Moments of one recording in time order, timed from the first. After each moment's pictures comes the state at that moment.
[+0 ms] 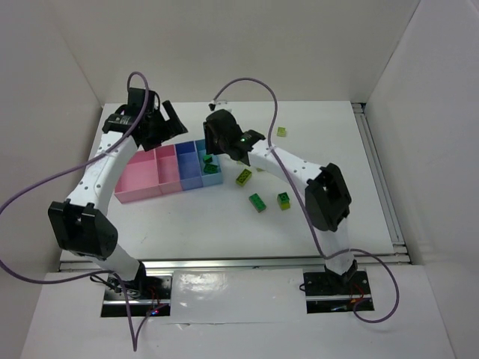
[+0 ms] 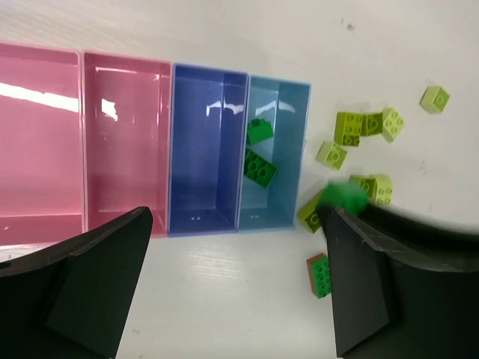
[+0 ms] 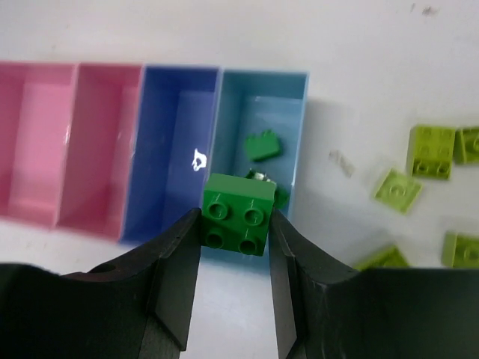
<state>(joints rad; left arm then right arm) -0.15 1.60 1.63 -0.81 -0.04 -0.62 0.80 1.96 1.73 -0.38 0.25 0.44</state>
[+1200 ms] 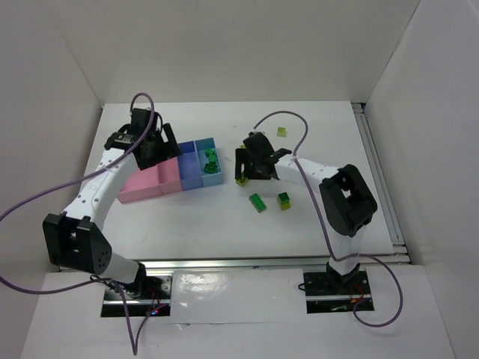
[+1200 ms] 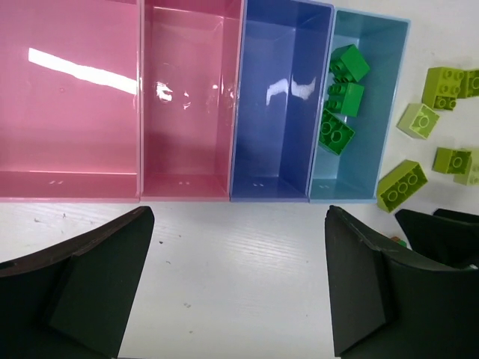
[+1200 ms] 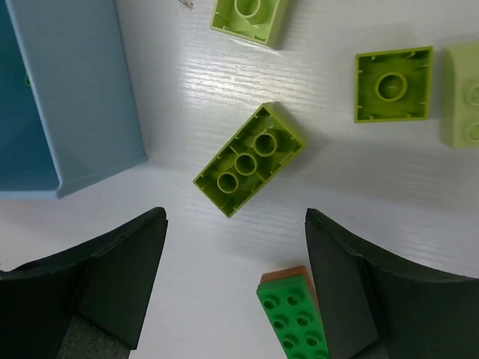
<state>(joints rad) -0.18 1.46 1.35 -0.79 -0.12 -0.55 0.61 1.84 1.27 -0.32 0.09 0.55</state>
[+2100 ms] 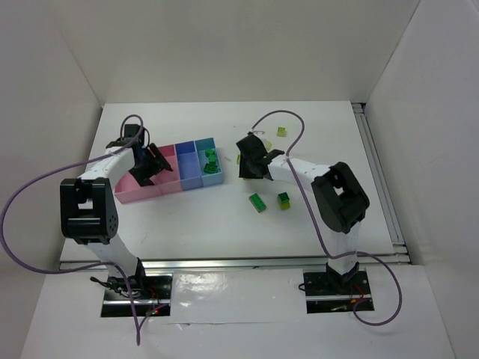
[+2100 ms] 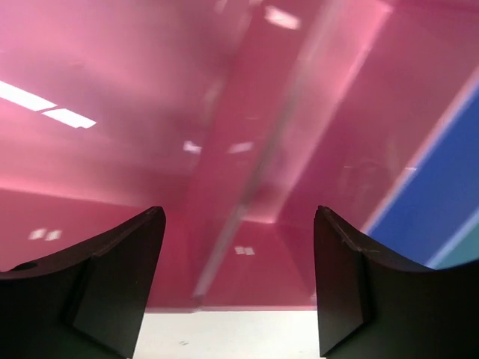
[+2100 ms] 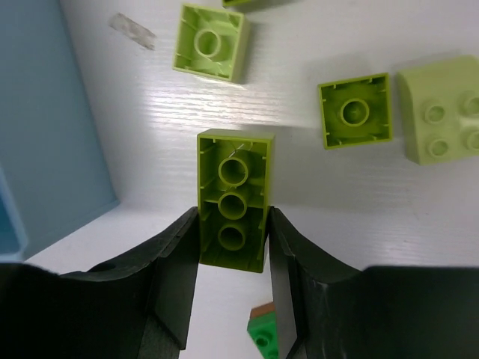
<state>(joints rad) 0.06 1.70 1.19 -0.65 0.04 -0.65 0.64 1.94 1.31 -0.29 0.25 0.61</state>
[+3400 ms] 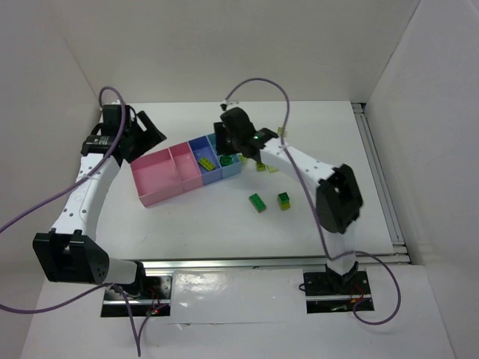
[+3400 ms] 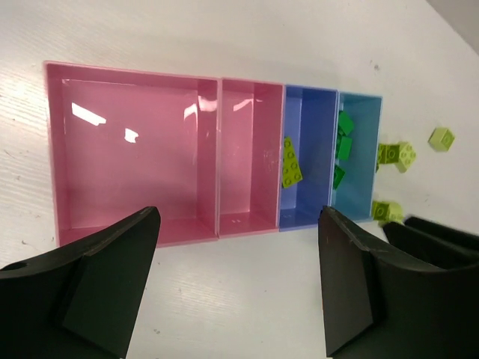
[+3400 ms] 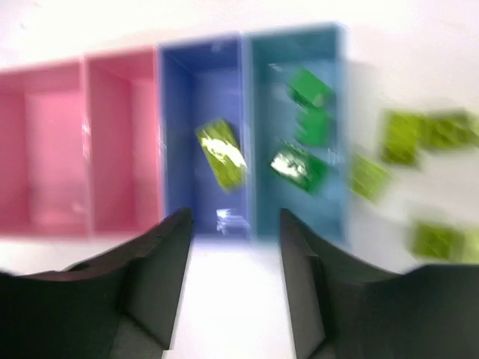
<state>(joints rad) 0.01 1.36 1.36 -0.72 -0.01 -0.63 0.72 2.03 1.80 -0.42 0.16 0.40</state>
